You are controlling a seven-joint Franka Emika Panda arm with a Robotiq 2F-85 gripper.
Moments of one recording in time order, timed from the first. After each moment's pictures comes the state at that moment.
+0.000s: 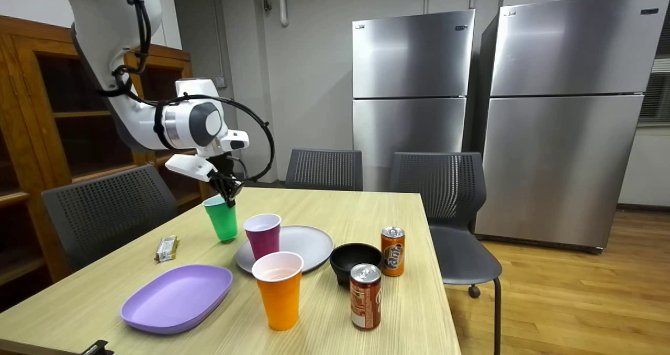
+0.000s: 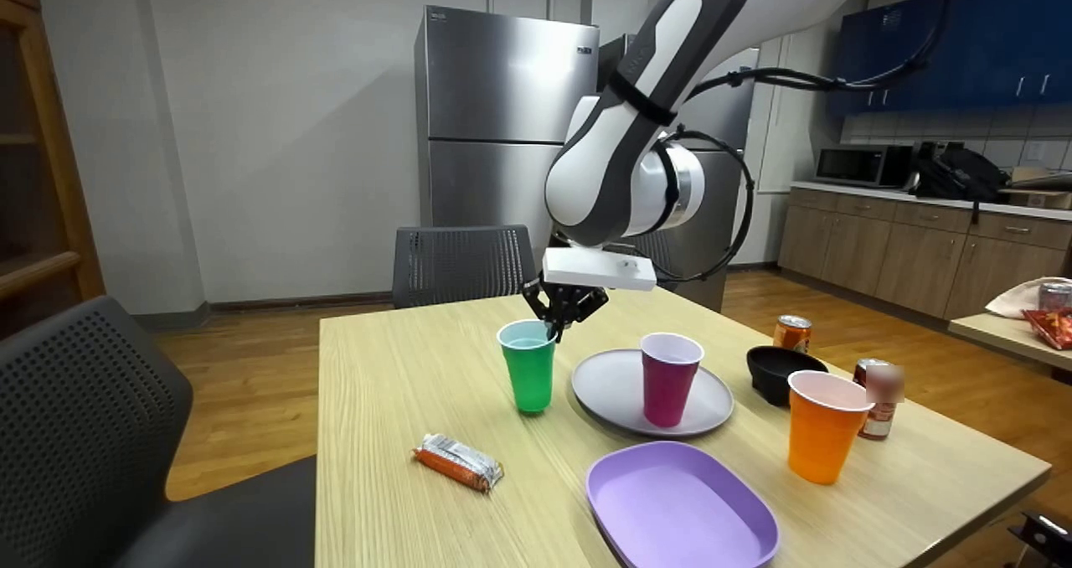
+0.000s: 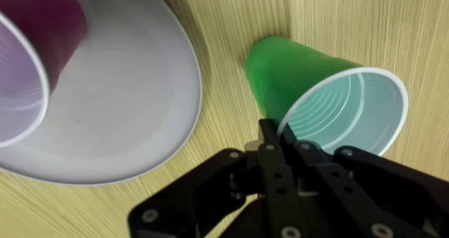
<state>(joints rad) 0.31 0.57 -0.07 -2.01 0.01 2.86 0.42</state>
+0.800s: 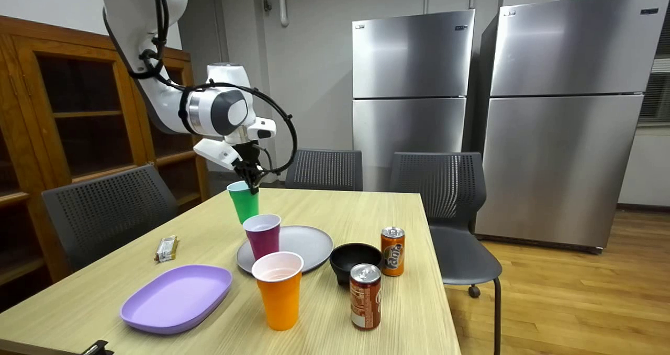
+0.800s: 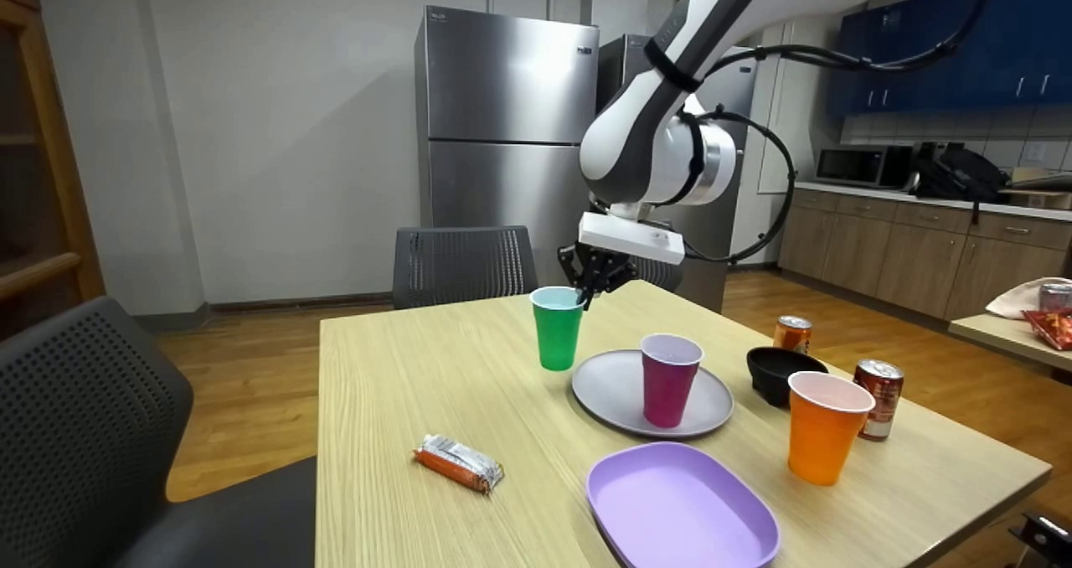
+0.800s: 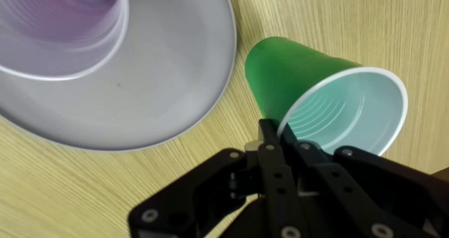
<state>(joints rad) 0.14 0.52 0.00 -2.00 0.12 2.86 0.33</state>
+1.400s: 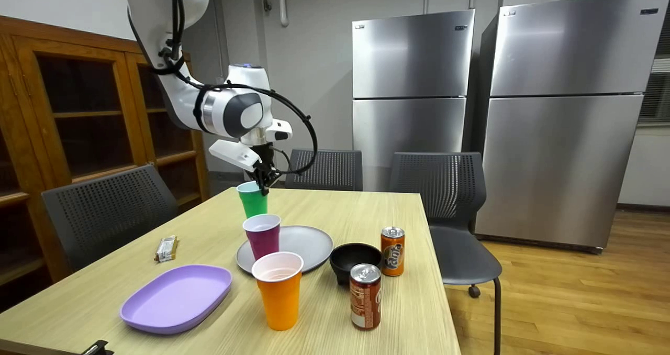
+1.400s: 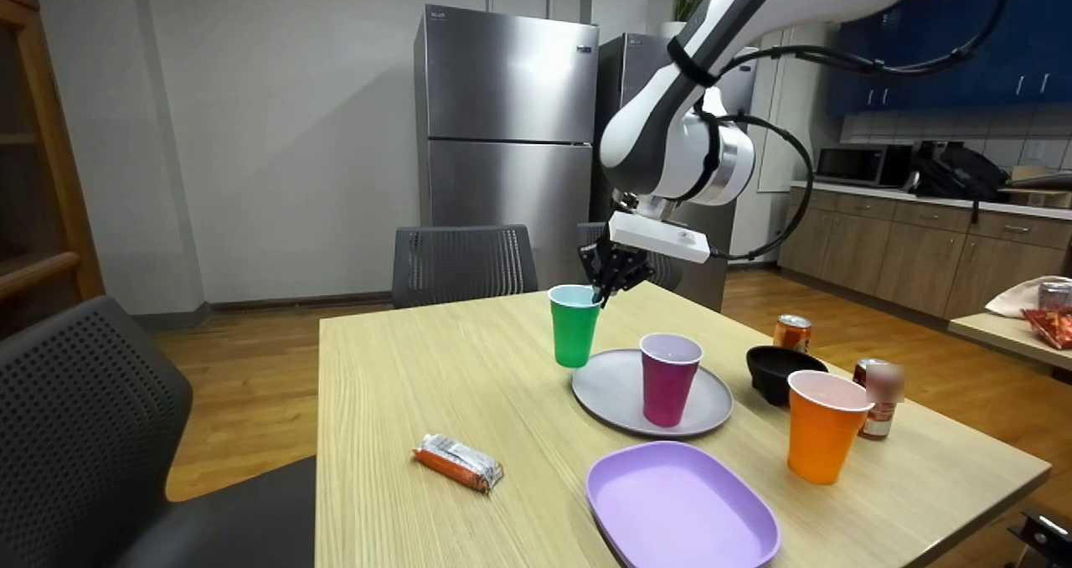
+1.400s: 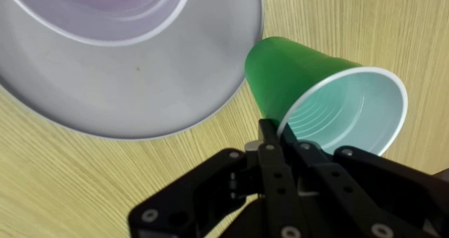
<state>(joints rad) -0.02 0.52 0.11 -2.00 0.19 2.86 0.12</state>
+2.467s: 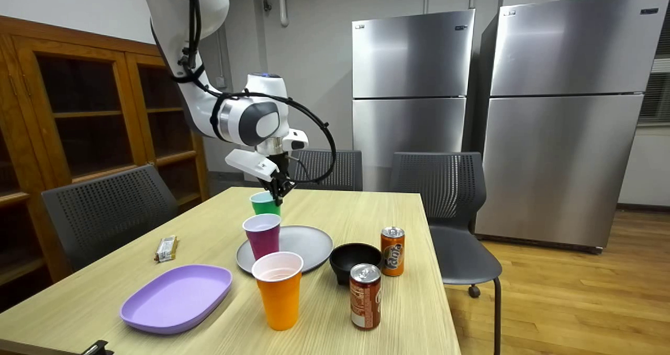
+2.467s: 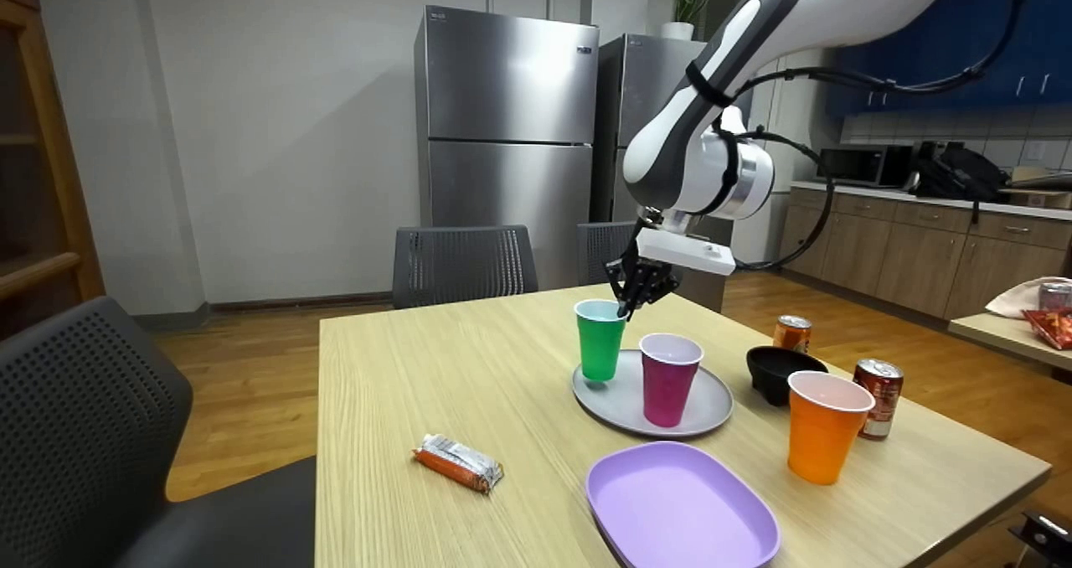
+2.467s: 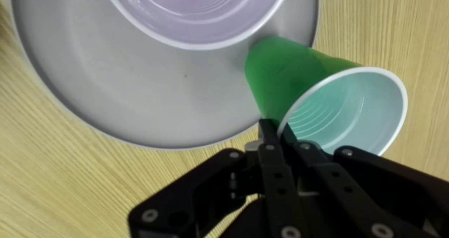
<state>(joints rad) -0.09 0.56 0.12 -2.00 0.19 2.85 0.05</state>
